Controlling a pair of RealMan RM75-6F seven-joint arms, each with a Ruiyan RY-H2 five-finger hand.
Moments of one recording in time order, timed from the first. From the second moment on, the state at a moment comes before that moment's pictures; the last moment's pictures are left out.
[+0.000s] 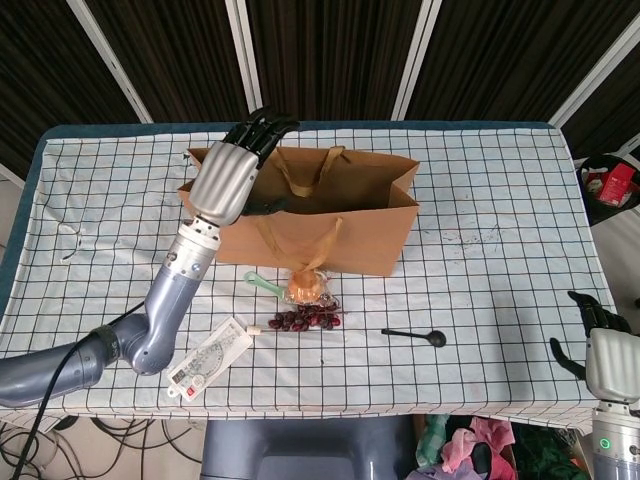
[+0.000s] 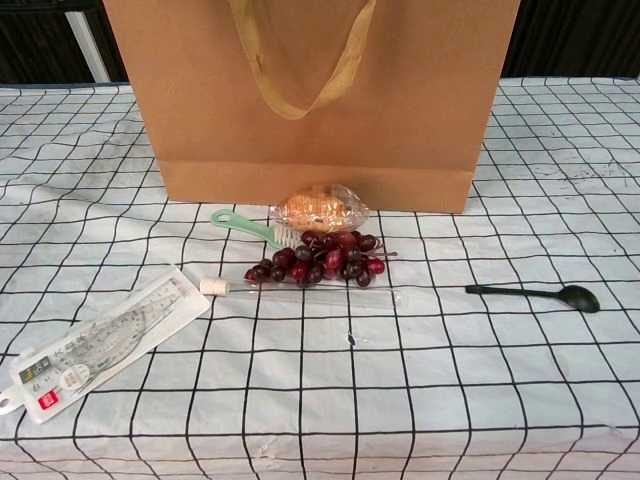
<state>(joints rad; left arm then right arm) -0.98 -1.44 -0.50 -1.57 1.19 1.15 0.24 0.04 -1.30 0.15 -1.45 -1.40 1.55 -0.05</state>
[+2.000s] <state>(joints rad) -0.75 -1.88 -0.14 -1.07 1.61 1.15 0.05 0.04 -1.33 0.17 -1.40 -1.36 1.52 0.02</state>
